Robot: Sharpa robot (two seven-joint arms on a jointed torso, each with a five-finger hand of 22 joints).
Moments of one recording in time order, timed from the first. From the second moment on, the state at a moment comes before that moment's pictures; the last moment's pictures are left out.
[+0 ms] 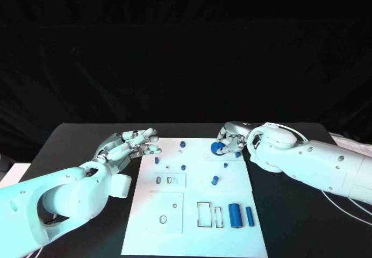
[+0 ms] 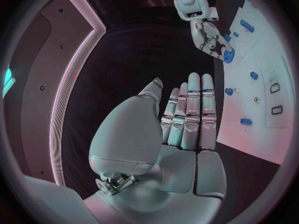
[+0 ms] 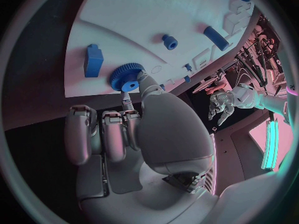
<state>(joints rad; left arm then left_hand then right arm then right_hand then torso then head) 1.19 -1.00 -0.01 1.81 0.09 -0.40 0.41 1.40 -0.05 0.10 0.19 0.15 1.03 0.20 0.08 0.07 1.16 0.14 0.07 0.07 1.25 0.08 0.22 0.29 0.17 1.05 0.18 0.34 0.13 1.23 -0.76 0.05 1.36 -1.53 -0.14 -0.24 1.39 -0.11 0.05 0.14 0.22 0.98 0.14 0.12 0.07 1.46 0.05 1.49 1.31 1.47 -0.03 1.53 1.31 0.07 1.44 0.08 1.44 1.29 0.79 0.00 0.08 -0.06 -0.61</state>
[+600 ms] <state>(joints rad) 1.19 -1.00 -0.01 1.81 0.09 -0.40 0.41 1.40 -0.05 0.10 0.19 0.15 1.03 0.20 0.08 0.07 1.16 0.14 0.07 0.07 1.25 0.08 0.22 0.29 0.17 1.05 0.18 0.34 0.12 1.23 -0.77 0.06 1.36 -1.53 -0.14 -0.23 1.41 -0.10 0.07 0.12 0.23 0.99 0.14 0.12 0.07 1.46 0.05 1.49 1.31 1.47 -0.02 1.53 1.31 0.07 1.44 0.09 1.45 1.31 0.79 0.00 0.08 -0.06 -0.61</state>
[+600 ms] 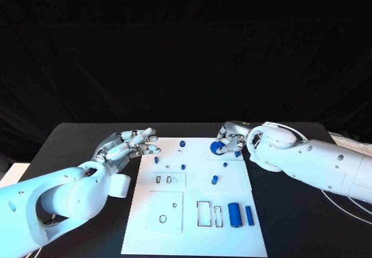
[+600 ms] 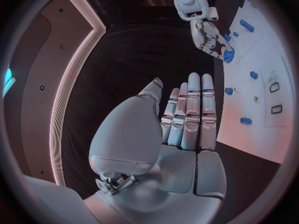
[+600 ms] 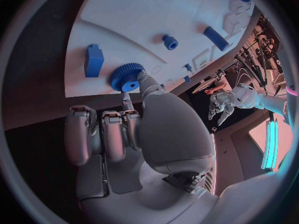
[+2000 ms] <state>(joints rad) 1.19 -1.00 -0.01 1.81 0.09 -0.40 0.41 1.40 -0.05 0.10 0.19 0.15 1.03 0.20 0.08 0.07 1.16 0.14 0.07 0.07 1.25 0.08 0.22 0.29 0.17 1.05 0.18 0.34 0.12 1.22 -0.66 0.05 1.48 -1.67 -0.29 -0.23 1.41 -0.07 0.20 0.10 0.24 1.03 0.14 0.14 0.07 1.47 0.04 1.53 1.31 1.47 -0.04 1.54 1.31 0.05 1.46 0.07 1.49 1.31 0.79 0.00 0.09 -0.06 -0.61</state>
